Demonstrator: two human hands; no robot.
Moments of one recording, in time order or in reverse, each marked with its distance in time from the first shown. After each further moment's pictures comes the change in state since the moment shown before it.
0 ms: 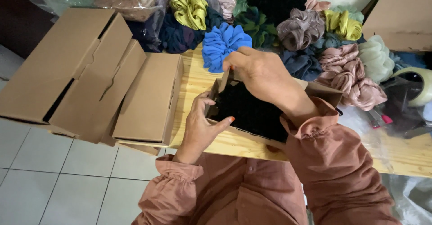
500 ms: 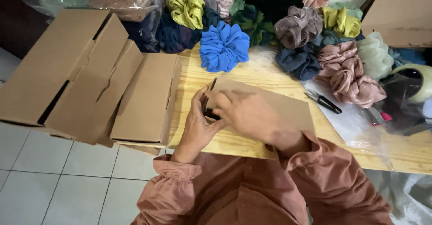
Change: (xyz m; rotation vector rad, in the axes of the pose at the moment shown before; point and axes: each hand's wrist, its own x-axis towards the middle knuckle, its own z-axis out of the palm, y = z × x) left_hand 0.001 -0.003 0.000 -0.139 -0.056 0.027; right_hand -0.044 -0.057 0.020 -0.115 -0.165 -0.066
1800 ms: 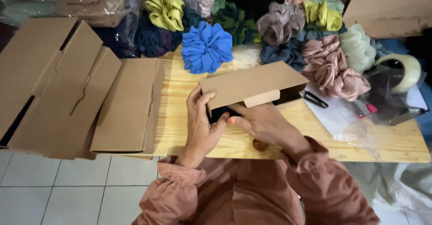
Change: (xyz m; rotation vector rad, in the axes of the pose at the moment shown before) left_hand 0.005 0.009 0.044 0.106 0.057 0.264; right_hand -0.077 0.040 0.022 0.257 -0.338 0.462
